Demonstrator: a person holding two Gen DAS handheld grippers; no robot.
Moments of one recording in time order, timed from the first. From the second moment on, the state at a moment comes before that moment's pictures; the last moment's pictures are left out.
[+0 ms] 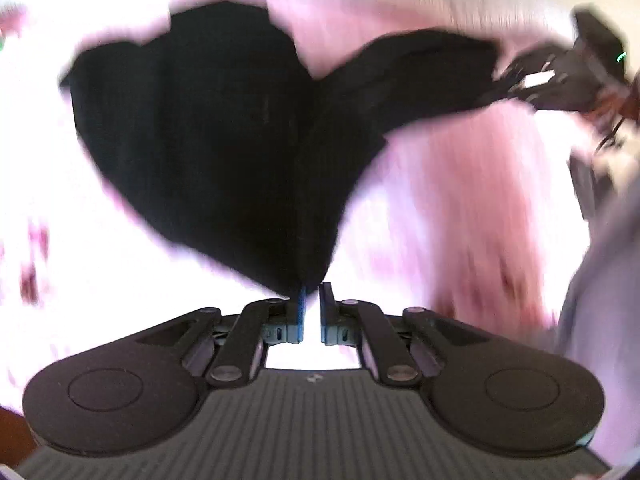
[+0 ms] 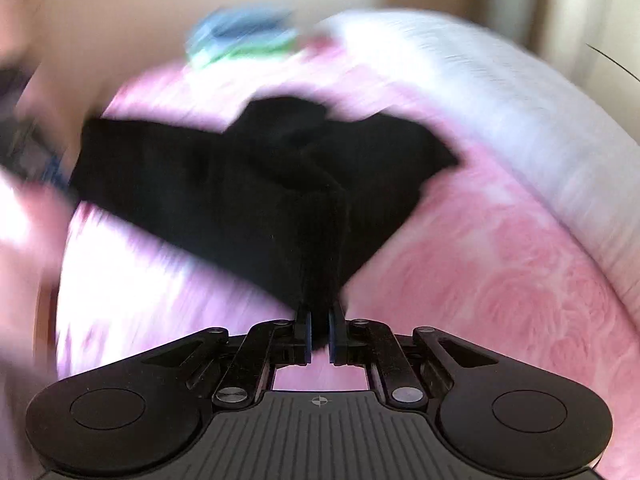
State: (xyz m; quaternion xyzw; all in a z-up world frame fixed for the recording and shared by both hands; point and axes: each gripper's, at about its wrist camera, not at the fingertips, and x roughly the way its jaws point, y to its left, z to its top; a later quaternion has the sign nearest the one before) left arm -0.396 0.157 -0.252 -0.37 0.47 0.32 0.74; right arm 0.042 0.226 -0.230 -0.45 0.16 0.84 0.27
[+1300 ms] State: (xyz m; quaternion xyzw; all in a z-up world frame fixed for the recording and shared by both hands) left arm -0.266 0.041 -0.312 -0.08 0.49 0.50 0.70; right arm 0.012 0.069 -0.352 -0.52 -0.14 0.77 0.35
